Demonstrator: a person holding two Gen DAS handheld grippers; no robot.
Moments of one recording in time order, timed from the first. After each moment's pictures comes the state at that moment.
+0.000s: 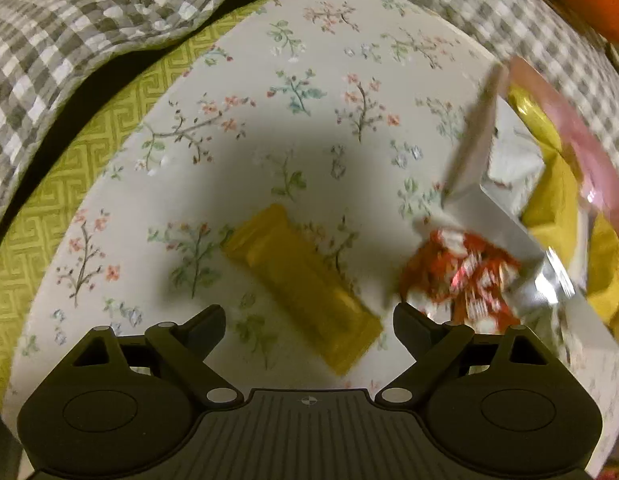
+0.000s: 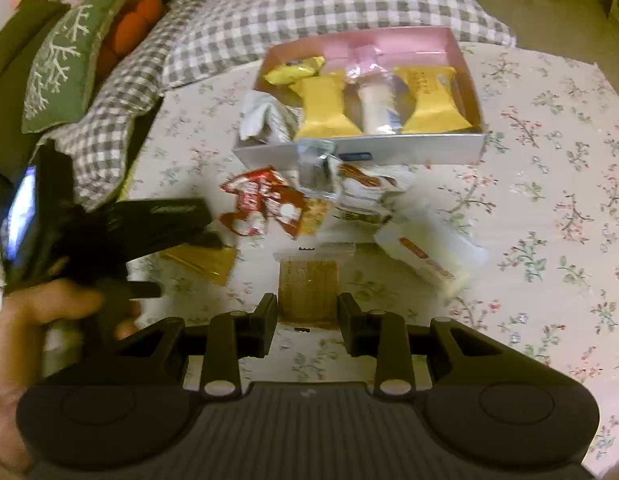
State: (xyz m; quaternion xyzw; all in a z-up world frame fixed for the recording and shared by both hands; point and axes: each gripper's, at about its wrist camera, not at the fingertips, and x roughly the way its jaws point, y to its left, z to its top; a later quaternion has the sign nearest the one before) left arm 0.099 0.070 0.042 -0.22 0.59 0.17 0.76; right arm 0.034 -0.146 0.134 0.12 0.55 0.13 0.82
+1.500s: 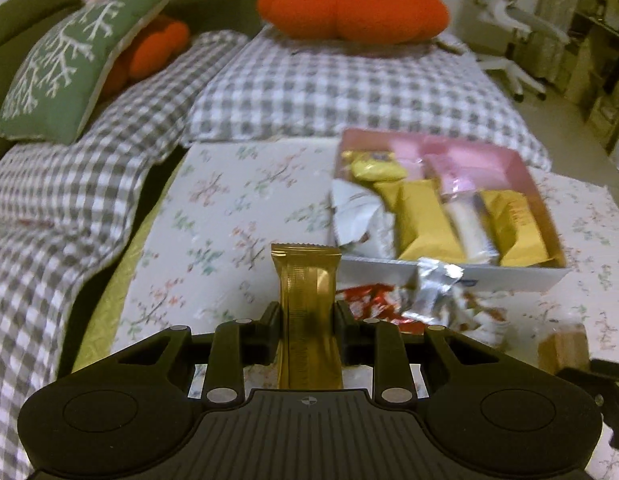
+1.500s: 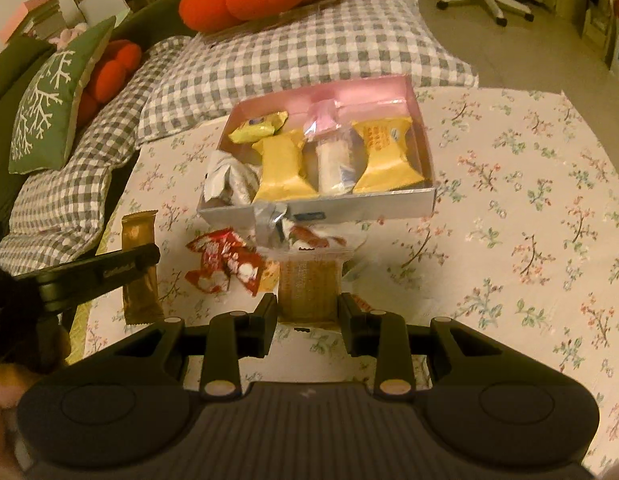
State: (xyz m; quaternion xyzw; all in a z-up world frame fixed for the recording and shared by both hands) left arm 0.079 -0.005 0.129 0.00 0.45 0.03 0.89; right arm 0.044 -0.182 0.146 0.12 0.50 0.09 0.85
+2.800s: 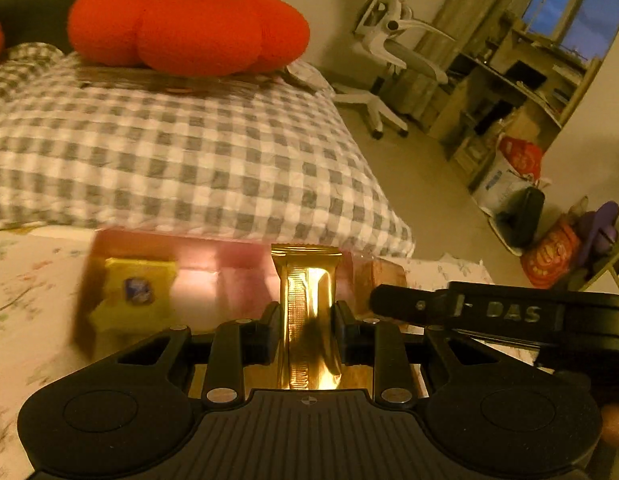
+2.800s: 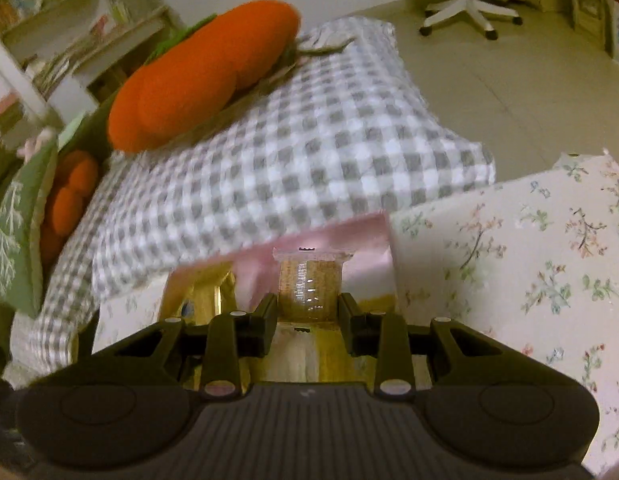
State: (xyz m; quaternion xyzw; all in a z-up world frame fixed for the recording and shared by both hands) left arm 0.243 -0.084 0.096 -0.12 0.41 -0.19 0.89; right arm 0.213 -0.265 0.107 0.23 0.43 0.09 0.87
